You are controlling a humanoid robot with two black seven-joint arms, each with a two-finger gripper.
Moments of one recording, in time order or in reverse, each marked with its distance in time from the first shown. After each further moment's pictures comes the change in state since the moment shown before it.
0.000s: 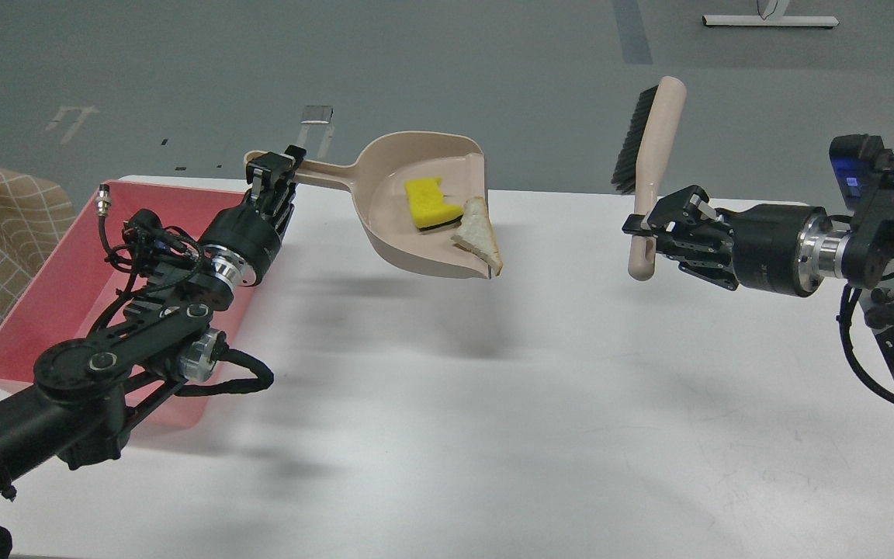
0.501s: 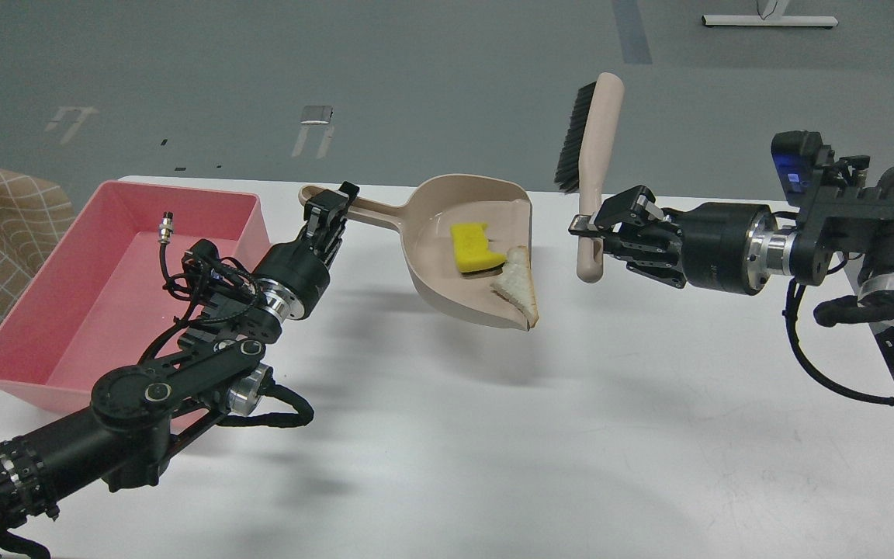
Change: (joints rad) left arm 0.026 -0.097 0.081 0.001 0.080 0.061 0.000; right arm 0.046 0.089 -0.018 0.025 -0.001 0.000 -0.005
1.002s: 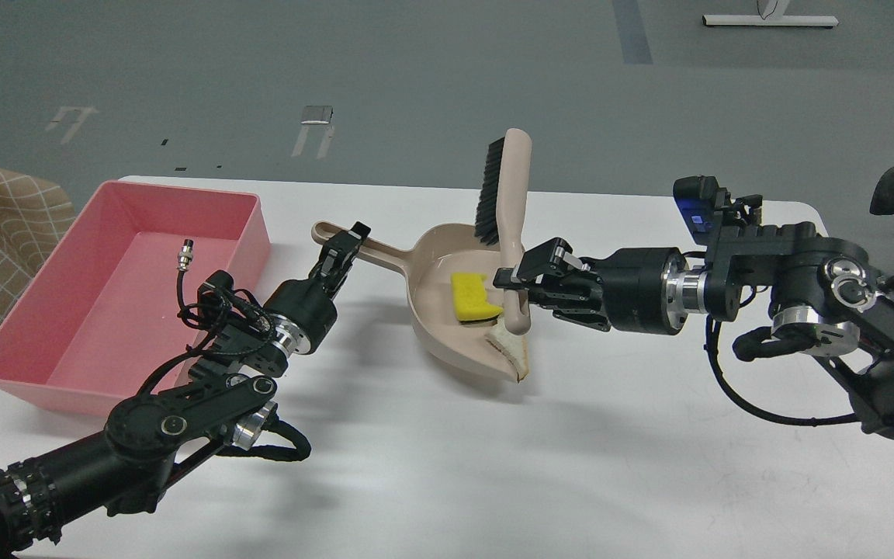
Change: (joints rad) left arm 0.043 -0.030 0.060 0.026 0.081 0.024 -0.003; right arm 0.015 0.133 -0.098 0.003 -0.005 0.000 -0.003
